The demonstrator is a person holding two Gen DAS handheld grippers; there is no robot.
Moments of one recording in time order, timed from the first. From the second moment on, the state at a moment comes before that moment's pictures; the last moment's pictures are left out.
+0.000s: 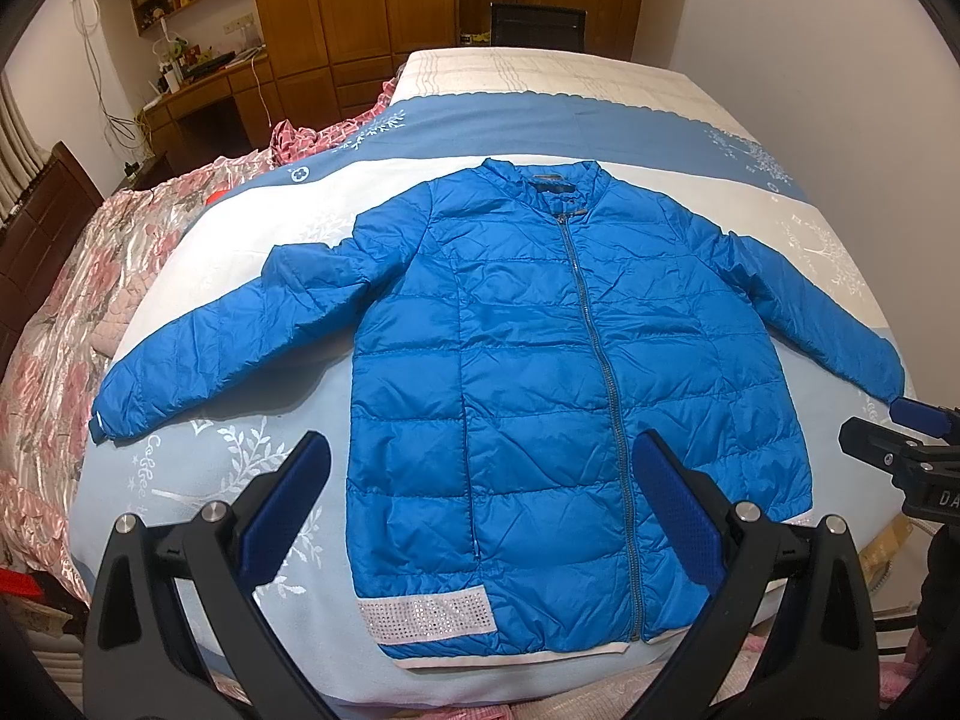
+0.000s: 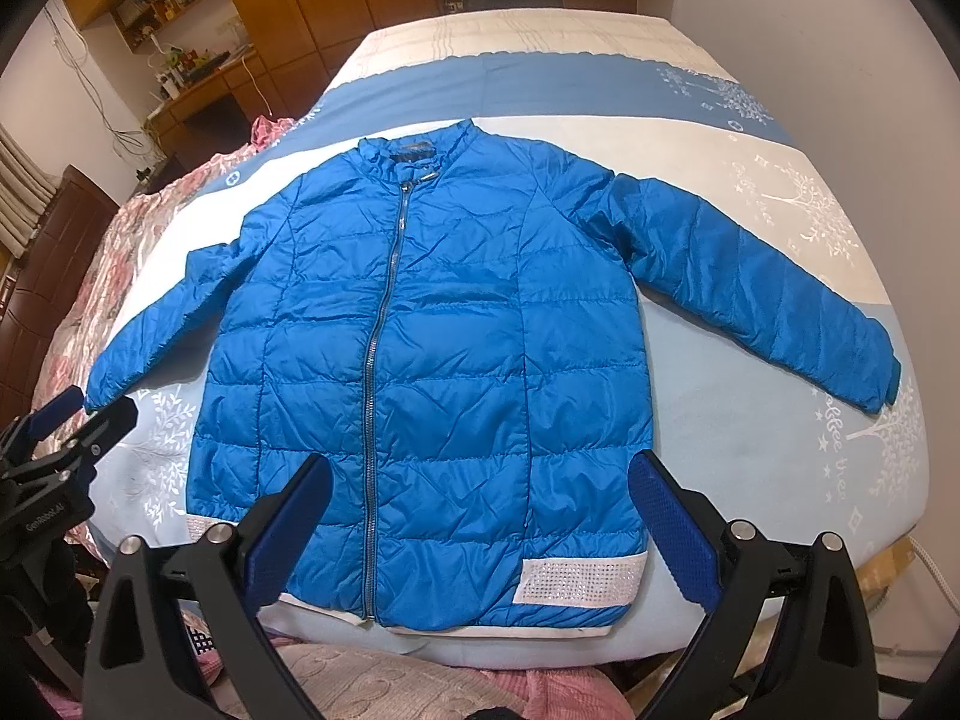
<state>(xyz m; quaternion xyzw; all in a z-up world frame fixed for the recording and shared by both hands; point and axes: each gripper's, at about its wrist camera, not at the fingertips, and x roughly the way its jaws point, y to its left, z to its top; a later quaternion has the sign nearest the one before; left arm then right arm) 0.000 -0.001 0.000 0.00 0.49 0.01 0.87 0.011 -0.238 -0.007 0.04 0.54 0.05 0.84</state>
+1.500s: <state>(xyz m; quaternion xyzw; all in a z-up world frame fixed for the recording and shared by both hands) 0.083 -0.098 -0.038 0.05 0.53 -0.07 0.84 0.040 -0.466 -0.065 0.20 0.53 -0.07 0.82</state>
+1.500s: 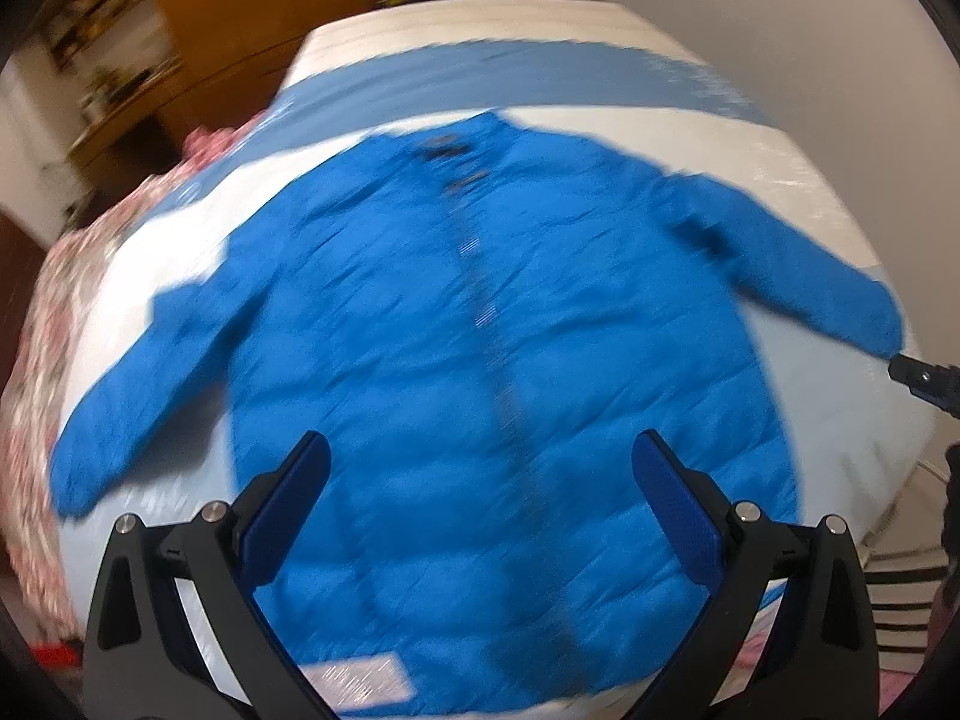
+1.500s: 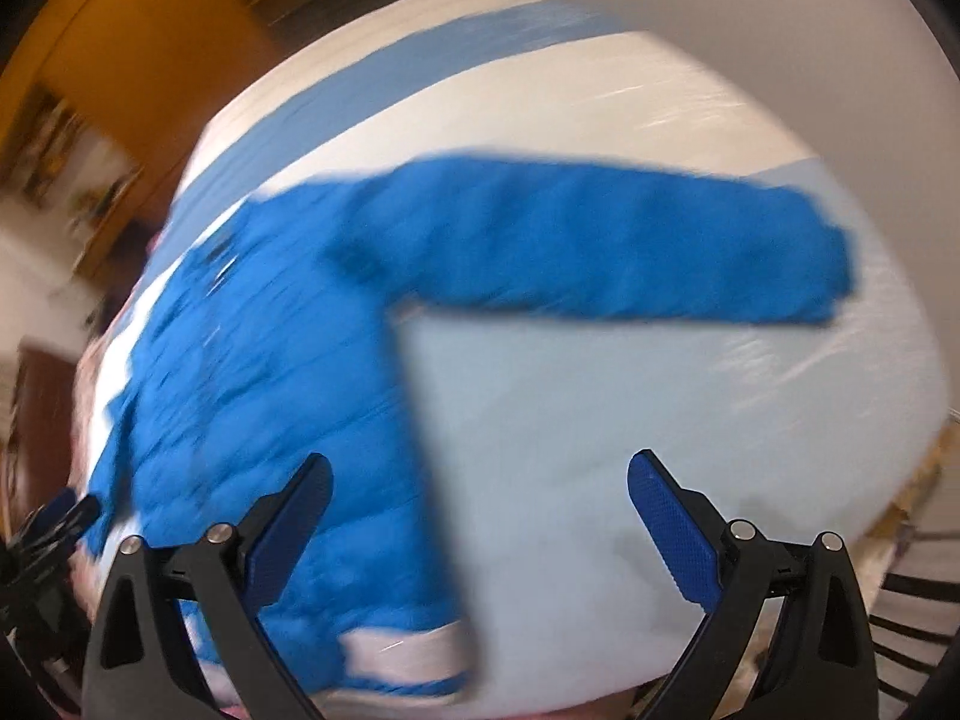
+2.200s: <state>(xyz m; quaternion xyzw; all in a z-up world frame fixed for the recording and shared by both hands) 0.231 -0.429 -0.099 0.06 0.56 -0.26 0.78 0.077 -0.748 -0.153 0.33 0.54 -0.09 0.76</state>
